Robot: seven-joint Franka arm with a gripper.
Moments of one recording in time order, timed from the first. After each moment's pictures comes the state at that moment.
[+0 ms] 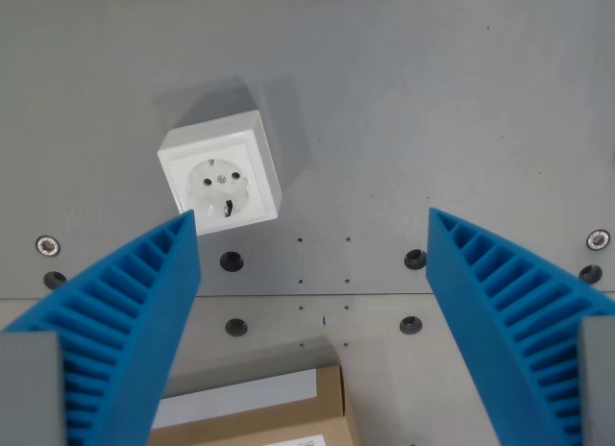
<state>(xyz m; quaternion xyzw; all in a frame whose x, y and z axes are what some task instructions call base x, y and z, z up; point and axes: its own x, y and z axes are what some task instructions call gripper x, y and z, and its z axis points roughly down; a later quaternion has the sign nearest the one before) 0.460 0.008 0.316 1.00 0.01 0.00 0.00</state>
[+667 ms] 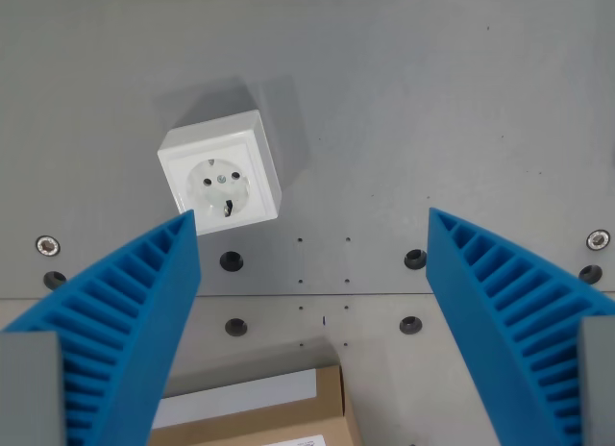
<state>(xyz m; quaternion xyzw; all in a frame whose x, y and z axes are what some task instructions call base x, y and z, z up) 0.460 0.008 0.316 1.00 0.01 -0.01 0.00</state>
